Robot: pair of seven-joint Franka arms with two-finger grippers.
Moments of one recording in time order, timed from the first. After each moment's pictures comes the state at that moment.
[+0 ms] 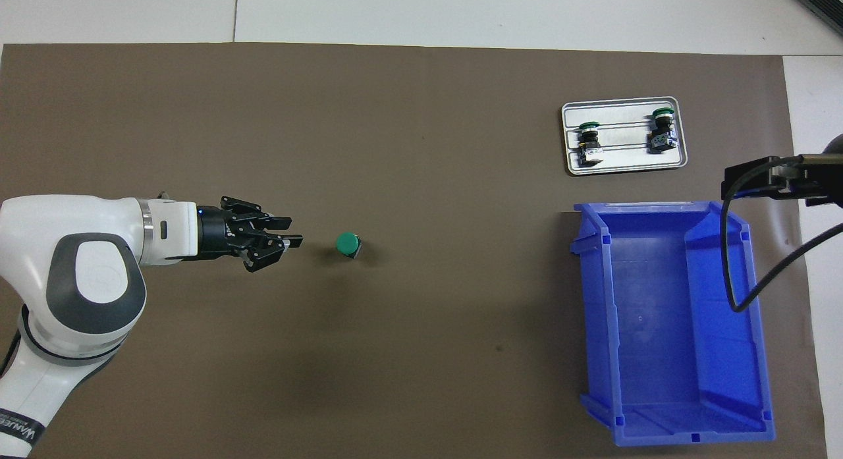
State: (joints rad) left arm -0.21 -0.02 0.00 -2.22 -0.91 2.19 1.20; right arm 0.10 -0.03 -0.04 -1.53 -0.05 1.55 0.15
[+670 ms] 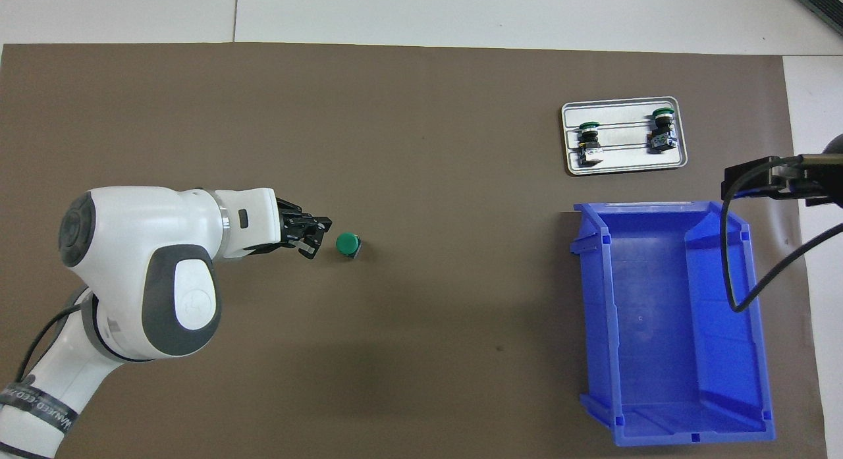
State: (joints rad) left arm -0.39 0.00 0.00 -2.18 -0.64 2.40 0.76; right arm 0.10 -0.03 -0.04 -1.53 -0.05 1.55 0.15
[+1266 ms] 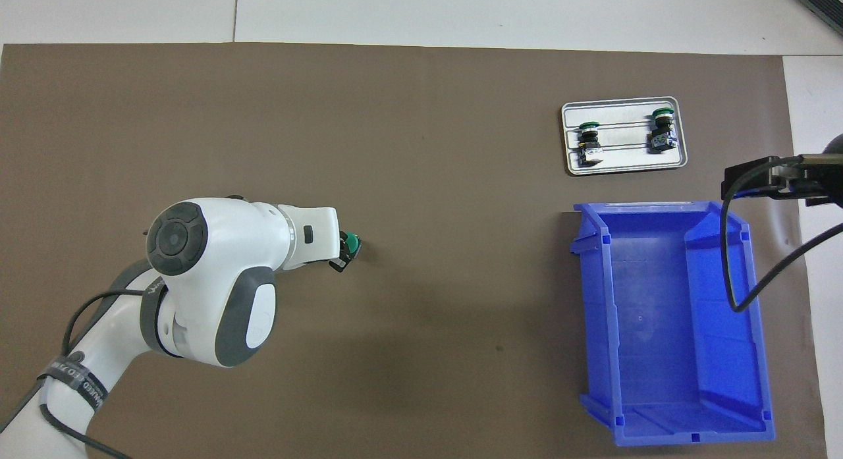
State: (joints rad) left arm -0.49 0.06 0.00 -2.18 -0.34 2.44 0.54; right arm 0.10 -0.03 -0.04 -1.53 -0.05 1.55 0.15
